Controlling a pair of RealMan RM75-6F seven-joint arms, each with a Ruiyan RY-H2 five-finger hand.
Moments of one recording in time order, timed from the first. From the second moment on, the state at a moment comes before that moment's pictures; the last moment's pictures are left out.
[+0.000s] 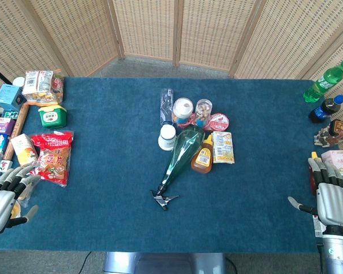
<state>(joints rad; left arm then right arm) -0.10 -0.89 0.07 -1.91 1.58 1.41 -0.03 0.09 -1.14 0.13 -1.79 -1.30 1.47 -0.19</state>
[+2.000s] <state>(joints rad) -0.88 -1.51 -0.33 -1.41 1.02 0.67 -0.29 -0.04 -1.05 0.10 -1.79 -1.26 1.52 -0.01</state>
